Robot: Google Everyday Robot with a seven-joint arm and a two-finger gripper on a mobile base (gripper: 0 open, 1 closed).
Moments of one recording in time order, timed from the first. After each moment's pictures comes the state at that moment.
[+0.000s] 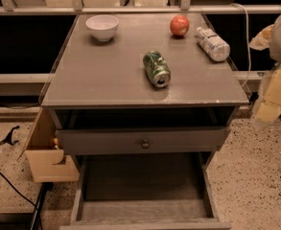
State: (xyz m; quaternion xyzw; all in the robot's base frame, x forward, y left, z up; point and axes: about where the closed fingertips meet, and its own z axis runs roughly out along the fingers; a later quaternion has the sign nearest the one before) arm 0.441 -0.215 0.977 -0.60 0.78 -0.04 0.16
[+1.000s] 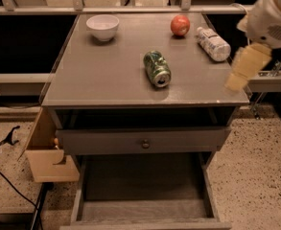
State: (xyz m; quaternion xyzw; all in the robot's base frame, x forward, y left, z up) arm 0.519 -0.208 0.976 -0.56 0.80 -0.04 0.22
